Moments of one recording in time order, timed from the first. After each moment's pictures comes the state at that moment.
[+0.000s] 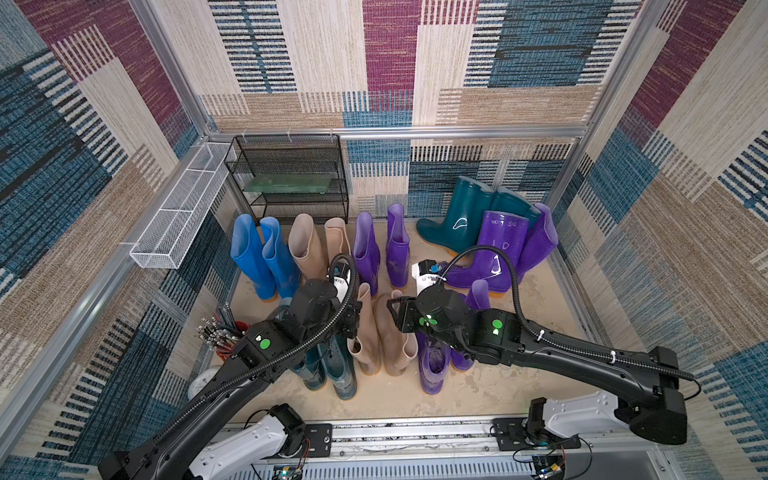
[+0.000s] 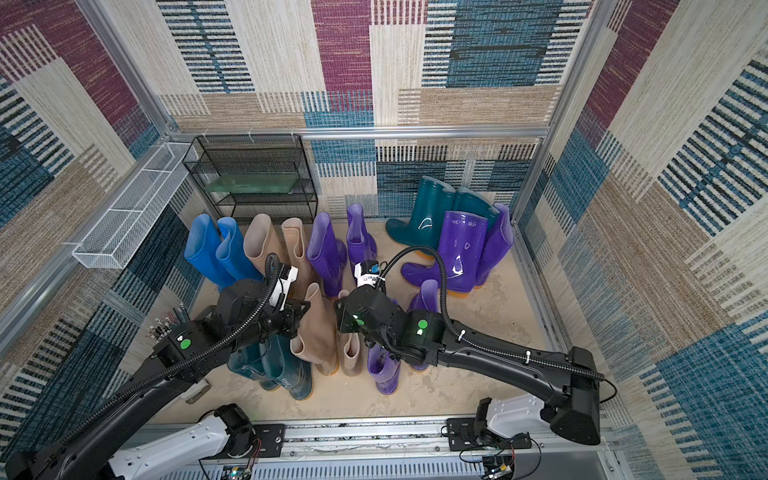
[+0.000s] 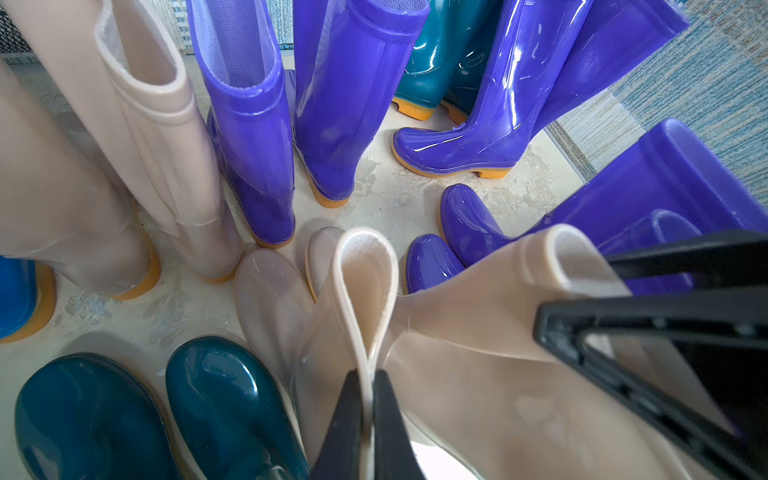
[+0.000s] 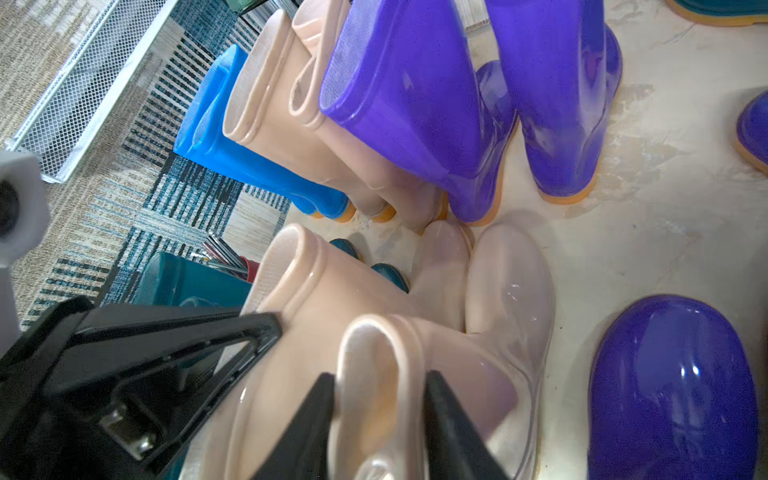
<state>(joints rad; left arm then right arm) -0.72 0.90 1.05 -0.76 -0.08 -0.34 1.15 1.32 1.23 -0.45 0.34 0.90</state>
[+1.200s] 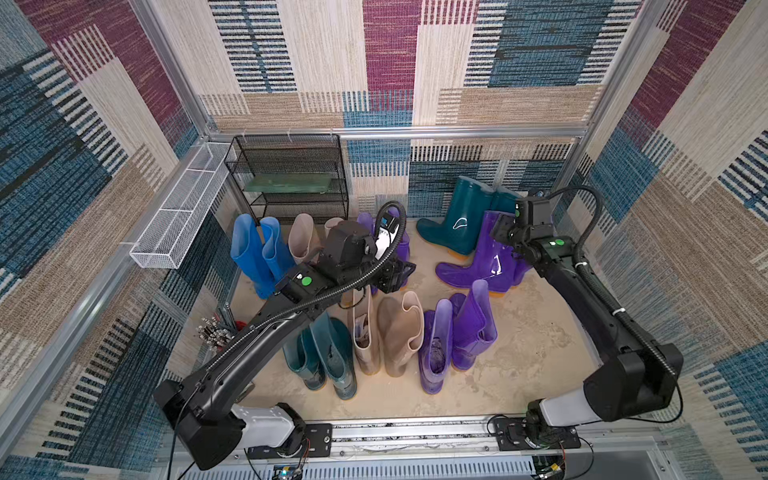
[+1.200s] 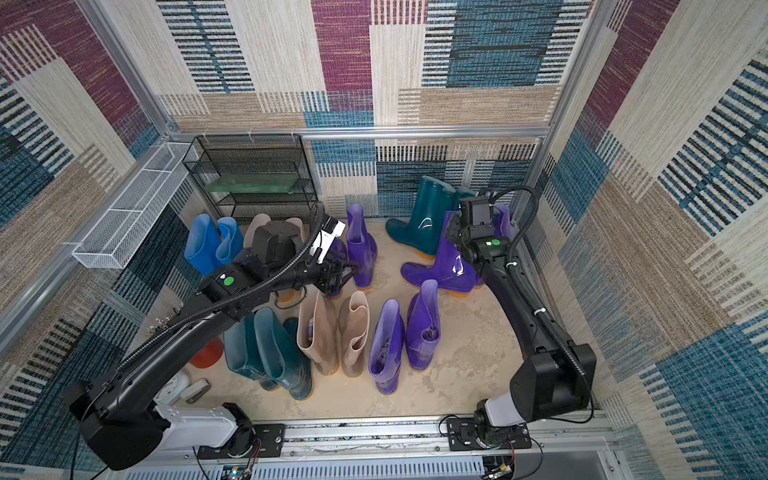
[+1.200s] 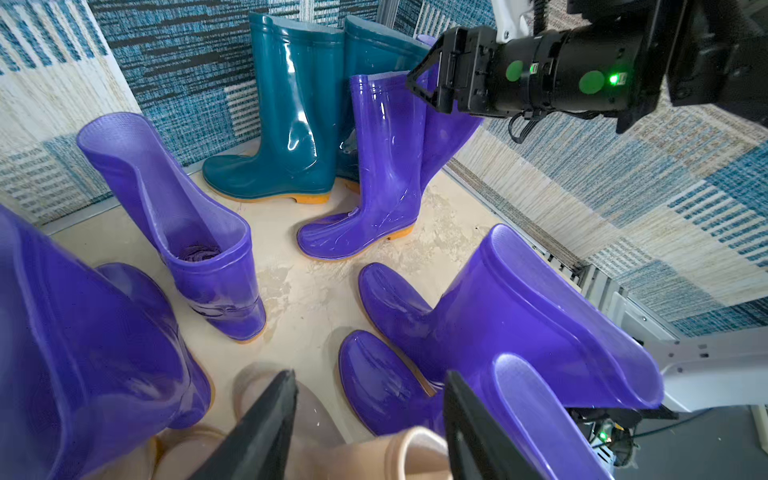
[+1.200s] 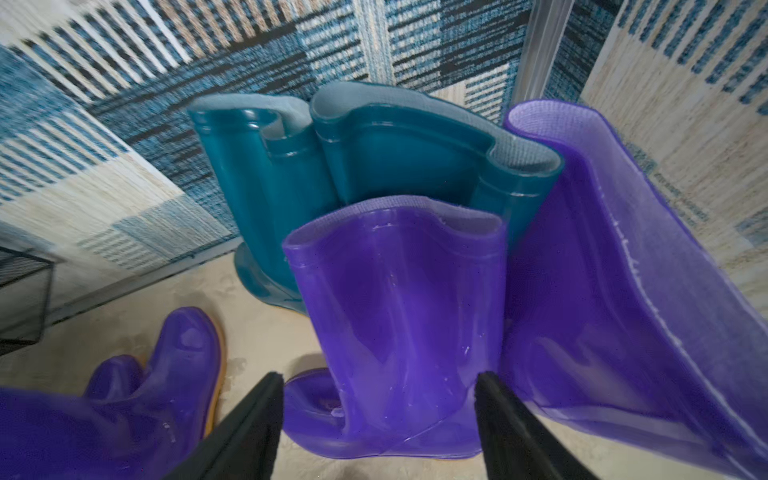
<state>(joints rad) -0.68 1.34 1.48 -0.63 0.21 -0.13 0.17 1.50 1.46 -0.57 0.33 0.40</state>
